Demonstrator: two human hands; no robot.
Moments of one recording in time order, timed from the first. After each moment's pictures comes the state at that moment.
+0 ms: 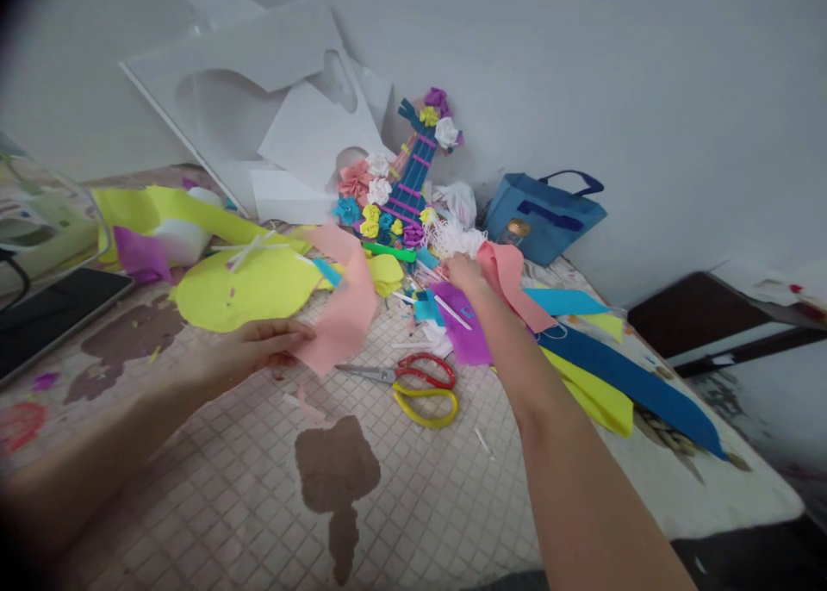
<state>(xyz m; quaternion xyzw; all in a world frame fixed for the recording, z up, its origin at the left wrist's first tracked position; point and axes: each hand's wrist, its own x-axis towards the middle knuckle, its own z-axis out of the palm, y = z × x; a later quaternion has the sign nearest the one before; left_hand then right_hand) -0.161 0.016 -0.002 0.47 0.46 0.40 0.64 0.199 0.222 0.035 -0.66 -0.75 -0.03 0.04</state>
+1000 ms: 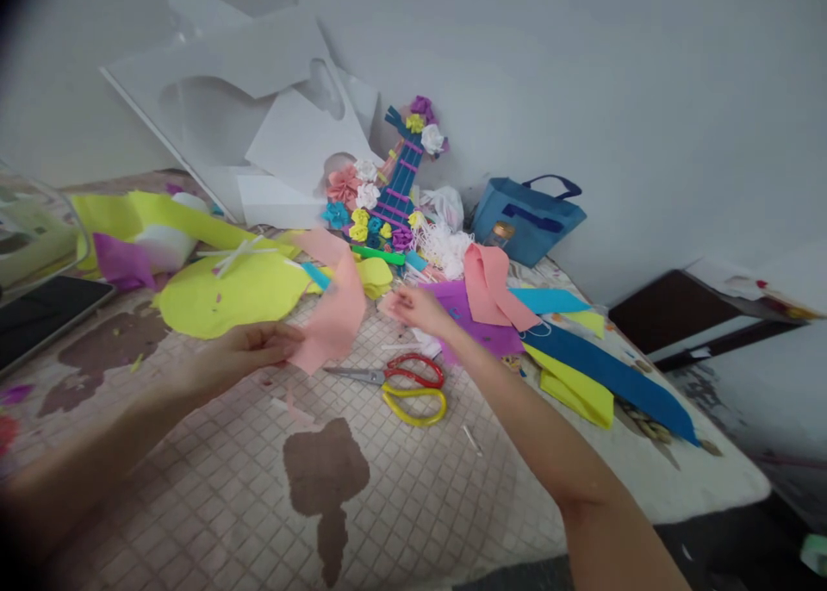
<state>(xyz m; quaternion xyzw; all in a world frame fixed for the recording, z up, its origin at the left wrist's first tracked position) -0.156 0.012 0.007 0.53 0.48 0.38 0.58 0.144 0.123 0.024 -0.49 -0.82 0.20 0.20</state>
